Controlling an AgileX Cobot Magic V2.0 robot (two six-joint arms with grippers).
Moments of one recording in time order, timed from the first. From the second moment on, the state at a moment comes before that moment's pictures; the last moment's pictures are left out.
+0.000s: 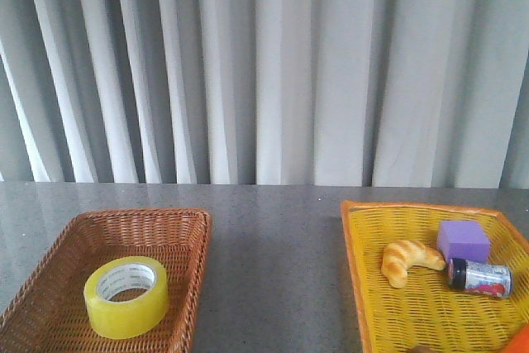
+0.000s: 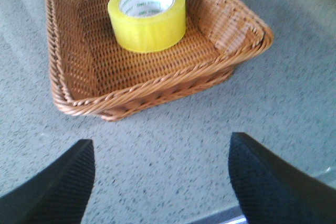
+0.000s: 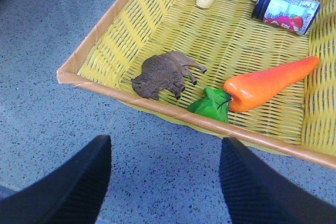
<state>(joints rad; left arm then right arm) -0.11 0.39 -0.44 -0.19 0.65 0.23 0.21 0.55 -0.60 0.01 0.76 -0.02</state>
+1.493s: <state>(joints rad) -0.11 0.35 -0.38 -0.21 0.54 0.22 0.21 0.55 -0.60 0.01 0.76 -0.02</state>
